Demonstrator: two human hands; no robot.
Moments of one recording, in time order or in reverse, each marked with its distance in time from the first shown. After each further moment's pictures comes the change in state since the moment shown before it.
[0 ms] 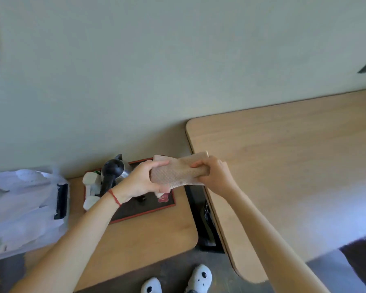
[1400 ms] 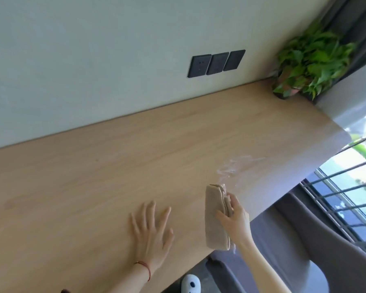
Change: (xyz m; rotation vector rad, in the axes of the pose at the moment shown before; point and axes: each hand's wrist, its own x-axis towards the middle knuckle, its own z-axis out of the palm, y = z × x) left_hand 0.248 0.256 0.600 0.856 0.066 0.084; right_hand -0.088 0.518 -0.428 0.234 0.392 0.515
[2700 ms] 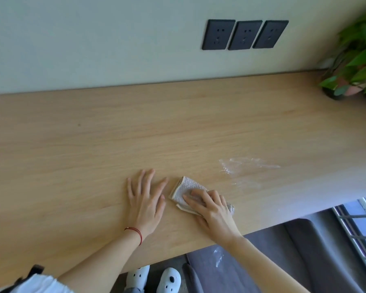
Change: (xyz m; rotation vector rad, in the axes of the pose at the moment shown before) left_hand 0.069 0.086 0.031 -0.070 0.299 -0.174; right_hand 0.114 0.097 -0.017 -0.587 -0.338 -1.059
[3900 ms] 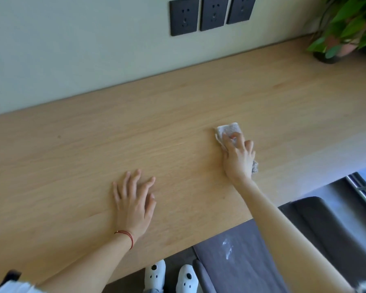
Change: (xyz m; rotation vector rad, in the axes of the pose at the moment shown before) left_hand 0.000 0.011 -0.006 0.084 -0.050 -0.046; right_hand 0.057 0.104 -0.023 -0.063 0.295 0.721
